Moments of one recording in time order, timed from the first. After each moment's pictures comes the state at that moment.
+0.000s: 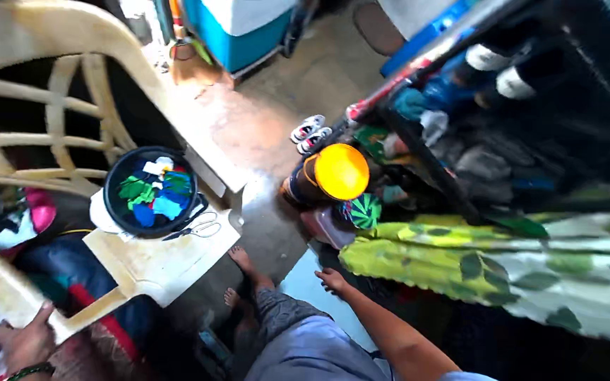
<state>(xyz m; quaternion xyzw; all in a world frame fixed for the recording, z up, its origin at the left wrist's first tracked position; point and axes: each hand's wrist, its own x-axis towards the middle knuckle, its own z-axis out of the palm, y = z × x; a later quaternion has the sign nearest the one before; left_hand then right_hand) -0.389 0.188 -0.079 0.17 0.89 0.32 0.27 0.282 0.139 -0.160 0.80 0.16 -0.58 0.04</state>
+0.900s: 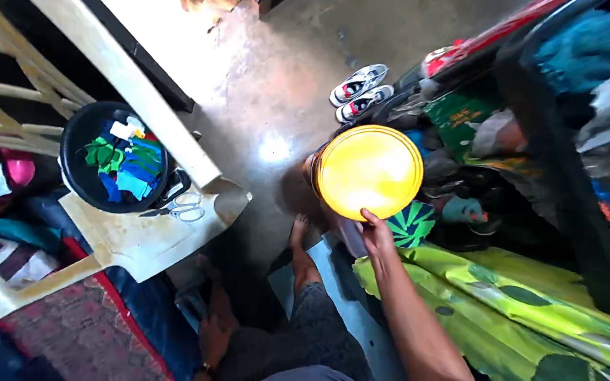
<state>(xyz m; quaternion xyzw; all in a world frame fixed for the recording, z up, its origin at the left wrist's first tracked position) -0.003 0.047 -0.179 0.27 0.79 -0.22 0.51 0.383 0.306 -0.219 0.72 0.02 -0.54 -0.44</state>
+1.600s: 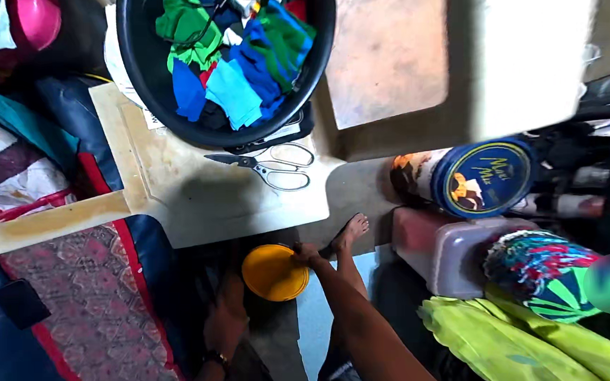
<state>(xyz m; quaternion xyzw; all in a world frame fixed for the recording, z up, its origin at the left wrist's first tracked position) -0.093 0.019 -0.255 0.12 0.81 -0.30 0.49 0.087 0.177 -0.452 0.39 0.54 -0.59 0.45</state>
